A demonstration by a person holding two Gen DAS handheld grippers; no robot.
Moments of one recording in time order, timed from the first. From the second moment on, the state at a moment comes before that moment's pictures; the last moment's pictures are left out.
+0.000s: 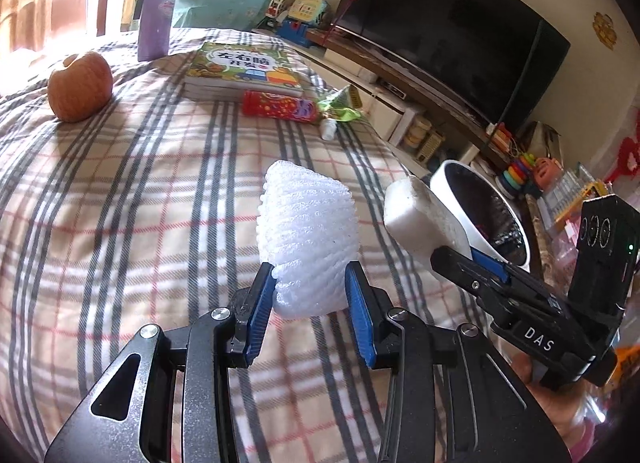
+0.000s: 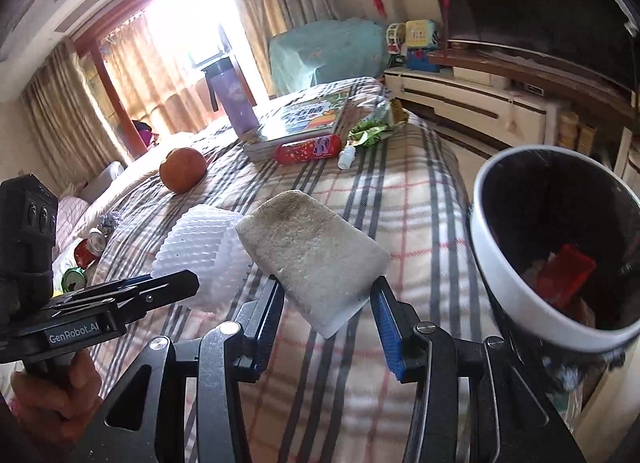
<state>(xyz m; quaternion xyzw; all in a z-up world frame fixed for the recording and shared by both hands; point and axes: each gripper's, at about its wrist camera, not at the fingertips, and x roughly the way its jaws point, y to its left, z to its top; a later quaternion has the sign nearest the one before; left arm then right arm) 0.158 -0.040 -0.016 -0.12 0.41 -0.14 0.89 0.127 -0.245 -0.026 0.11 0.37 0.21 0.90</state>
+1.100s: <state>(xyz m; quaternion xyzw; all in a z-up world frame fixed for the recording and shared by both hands) 0.129 -0.101 -0.004 -0.07 0.41 -0.19 0.89 0.078 -0.293 -0.023 0.15 0.34 0.17 0.91</state>
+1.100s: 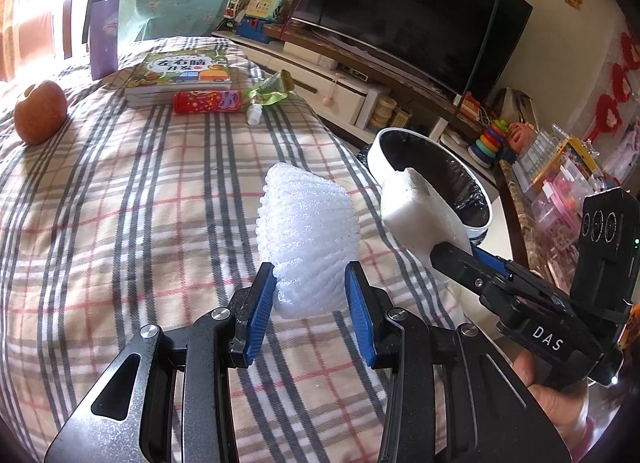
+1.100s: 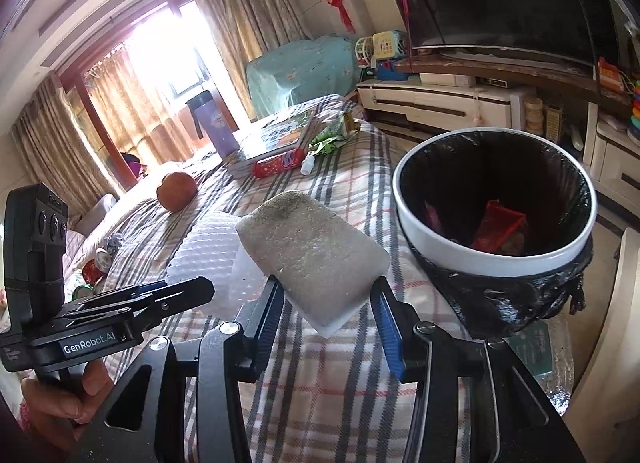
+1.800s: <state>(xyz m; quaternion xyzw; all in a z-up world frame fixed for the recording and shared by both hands) 0.131 -0.162 0.006 -0.03 0.41 -0.24 0.88 0.067 -0.342 -0.025 0.18 0.34 0.12 0.92</state>
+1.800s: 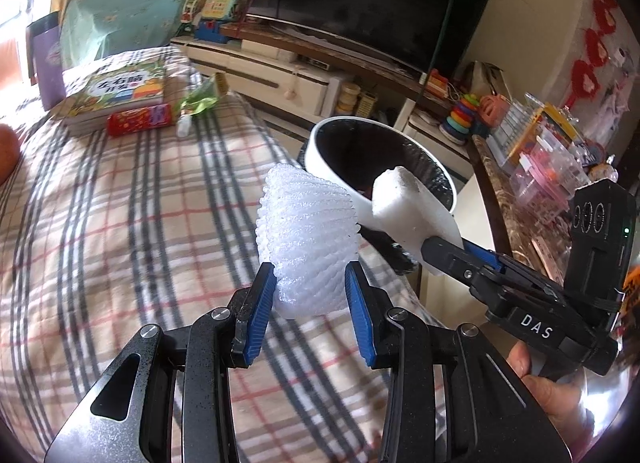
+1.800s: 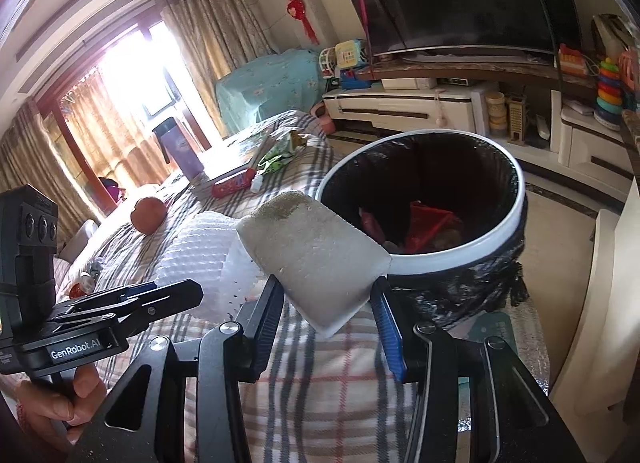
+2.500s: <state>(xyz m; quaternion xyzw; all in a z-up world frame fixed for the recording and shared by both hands) 0.139 -0.196 0.011 -0.01 0.41 -0.27 0.87 0.068 -0.368 -0.028 0.19 0.34 0.09 0.92</state>
